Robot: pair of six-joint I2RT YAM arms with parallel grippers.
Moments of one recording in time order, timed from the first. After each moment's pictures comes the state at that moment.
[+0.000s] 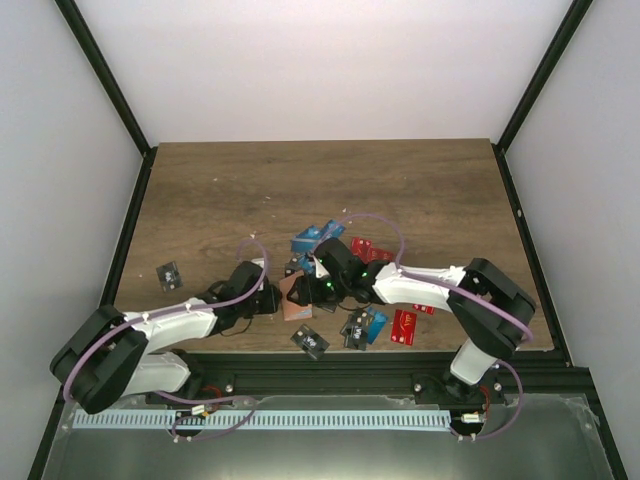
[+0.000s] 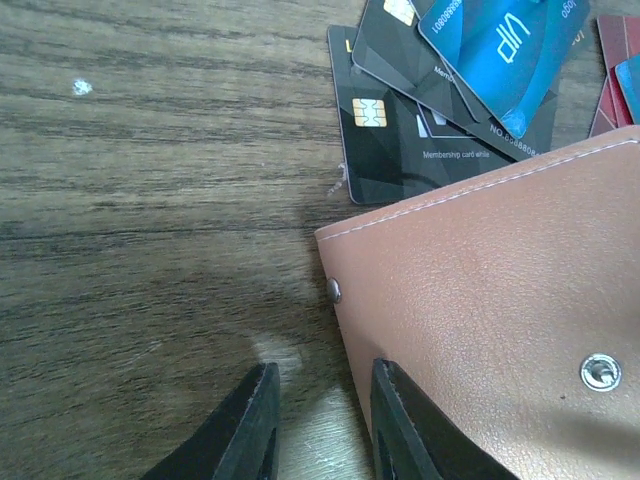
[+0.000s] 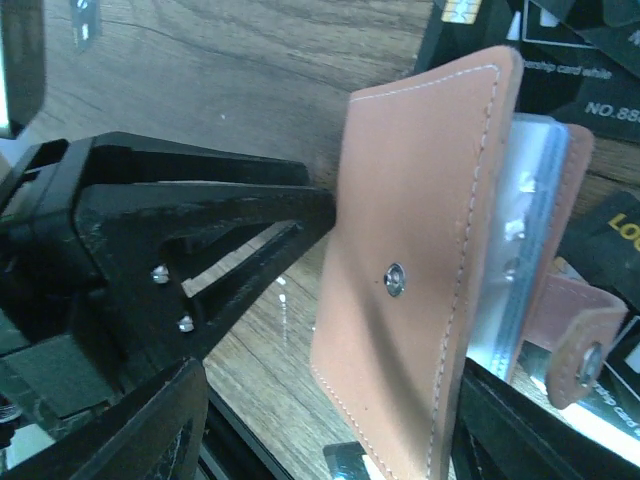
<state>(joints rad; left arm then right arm) -0.68 1.25 0.36 0.02 0.03 -0.70 0.92 1.64 0.88 -0.08 -0.36 0.78</state>
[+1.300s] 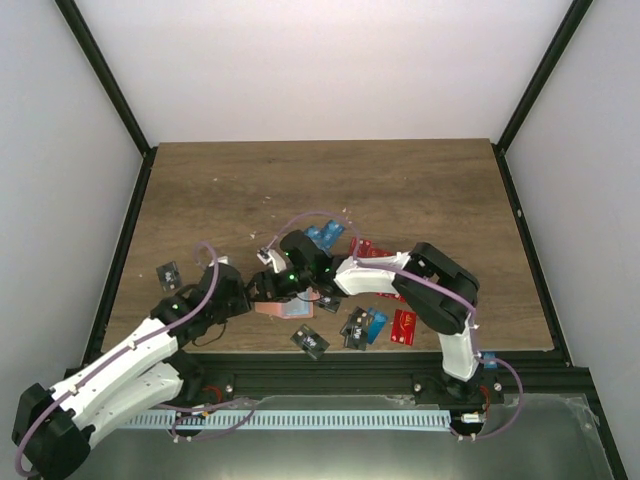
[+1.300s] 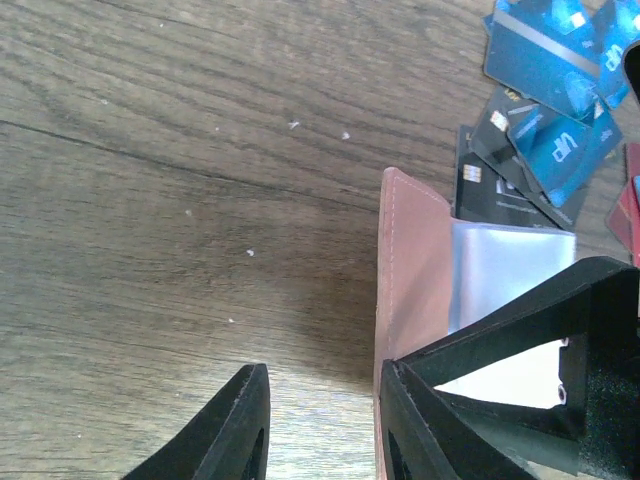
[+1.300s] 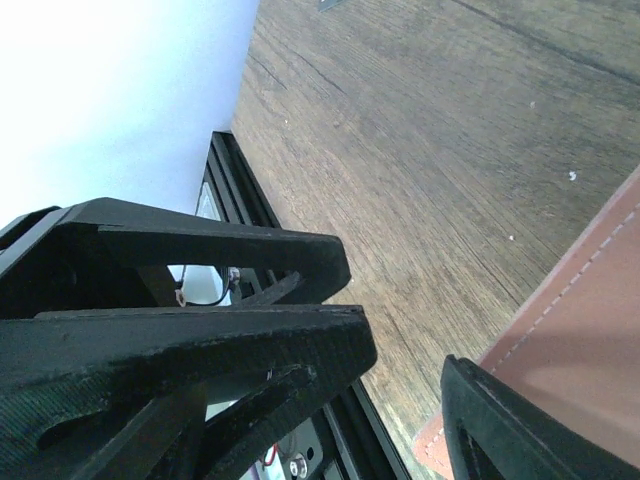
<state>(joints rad) -0.66 0.78 0.49 -0.63 -0.17 -0.83 0.97 1.94 1.13 0.21 -0.67 0.85</state>
